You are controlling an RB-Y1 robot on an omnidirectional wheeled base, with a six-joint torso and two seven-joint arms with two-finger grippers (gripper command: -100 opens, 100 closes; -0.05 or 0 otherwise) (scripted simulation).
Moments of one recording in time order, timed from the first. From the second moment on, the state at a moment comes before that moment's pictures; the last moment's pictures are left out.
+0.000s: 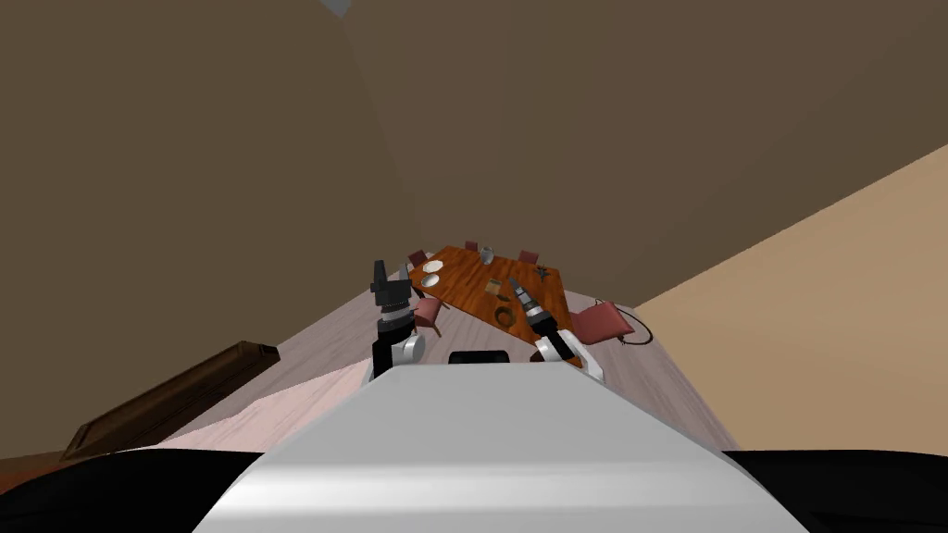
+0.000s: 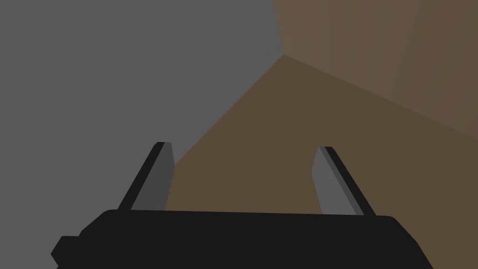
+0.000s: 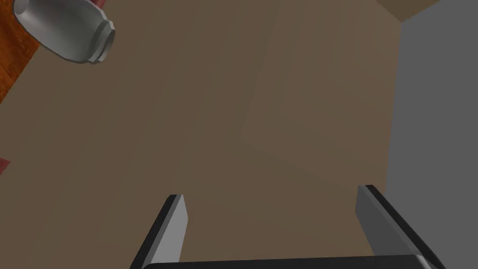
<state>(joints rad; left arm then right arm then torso) 0.46 0.00 -0.07 -2.21 0.09 -0.61 0.01 0.36 -0.36 0.21 -1.95 0.22 -0.25 0.11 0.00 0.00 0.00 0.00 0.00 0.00</state>
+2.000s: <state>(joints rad) 0.46 0.00 -0.07 -2.21 0.09 -0.61 0.01 0.24 -0.63 0.39 -1.39 0.49 -0.12 0.25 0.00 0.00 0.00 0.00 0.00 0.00</state>
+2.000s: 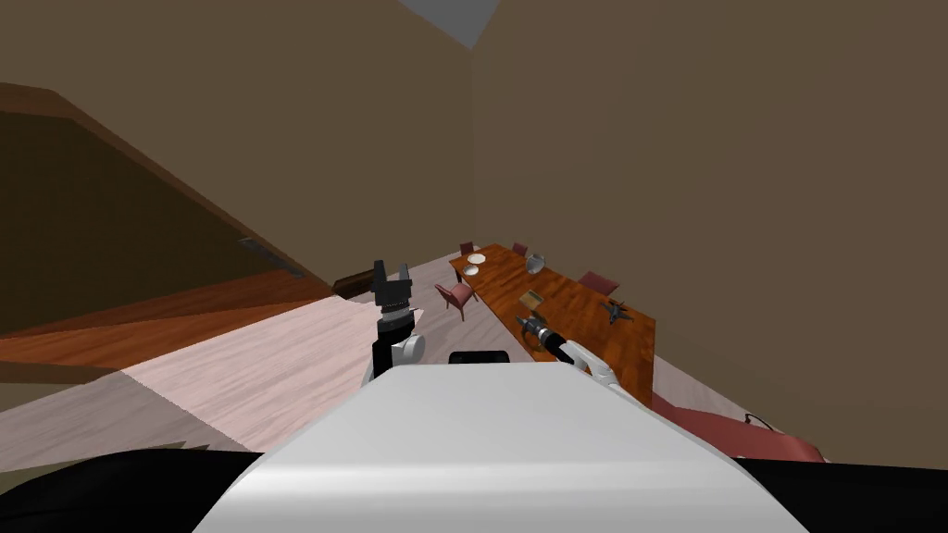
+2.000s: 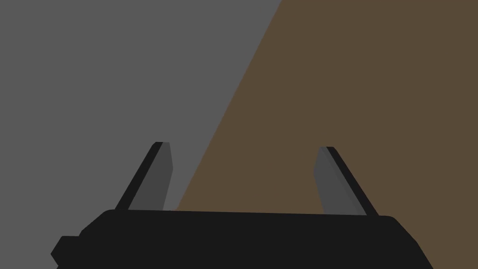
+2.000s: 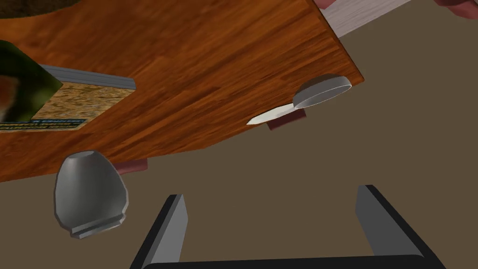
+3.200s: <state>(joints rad) 0.46 0.00 -0.07 -2.21 0.09 -0.61 0.01 0.23 -0.74 0.46 -1.08 0.60 -0.09 0.29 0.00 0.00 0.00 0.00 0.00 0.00</state>
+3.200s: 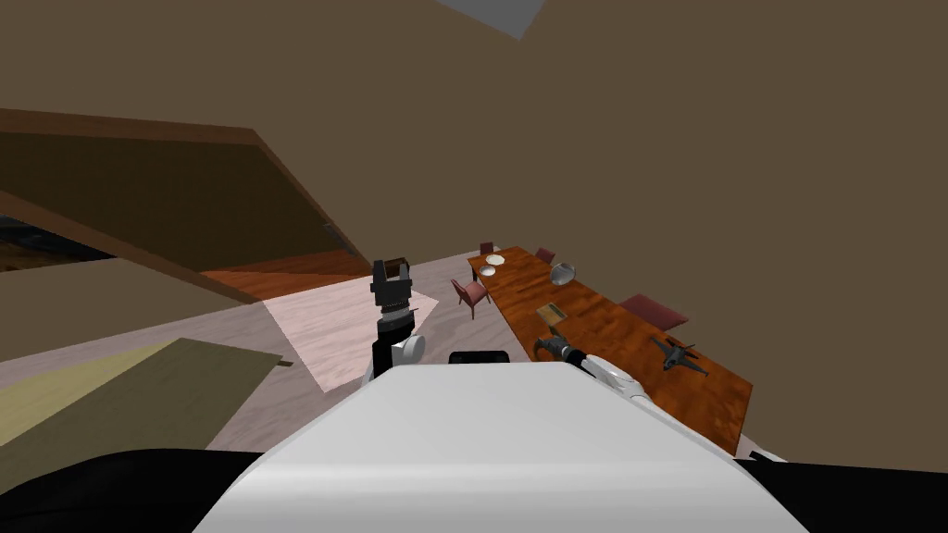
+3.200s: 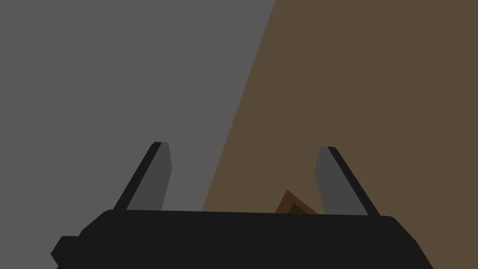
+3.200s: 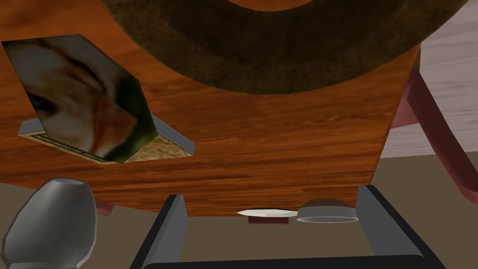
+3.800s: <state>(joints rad) 0.46 0.00 -0.07 -2.21 0.09 -0.61 0.01 0.21 -0.78 0.50 -0.93 0.64 -0.08 0.29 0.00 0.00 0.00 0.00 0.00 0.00</state>
